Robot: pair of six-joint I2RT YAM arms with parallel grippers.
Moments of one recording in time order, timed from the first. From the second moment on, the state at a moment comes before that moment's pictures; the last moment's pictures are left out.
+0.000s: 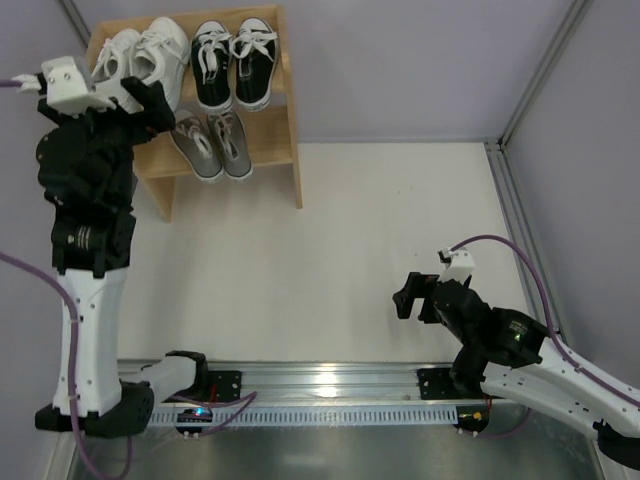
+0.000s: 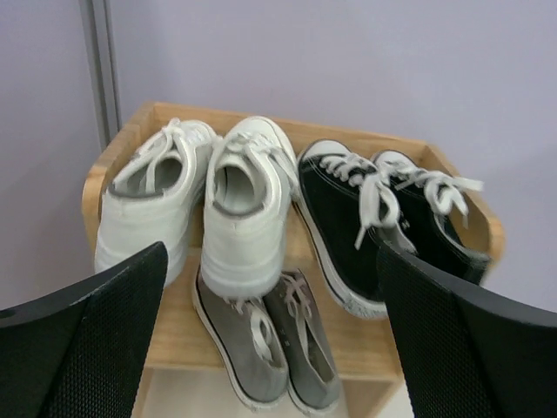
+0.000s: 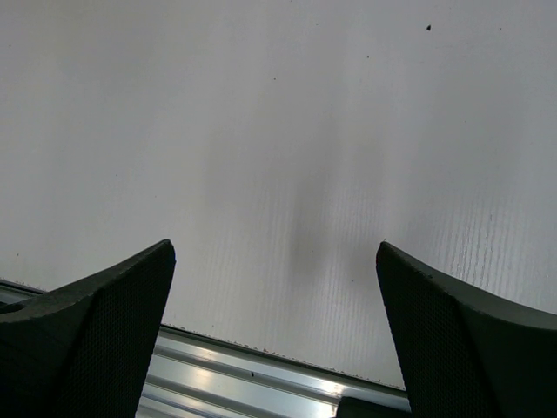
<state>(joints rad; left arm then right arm) -0.11 1.23 1.81 -0.34 -0.25 -0.10 0.97 0.51 0.63 -0.83 0.51 0.76</state>
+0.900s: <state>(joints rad) -0.21 0.74 0.76 -0.20 -0.20 -0.29 0.97 0.71 0.63 -0.70 0.48 0.83</state>
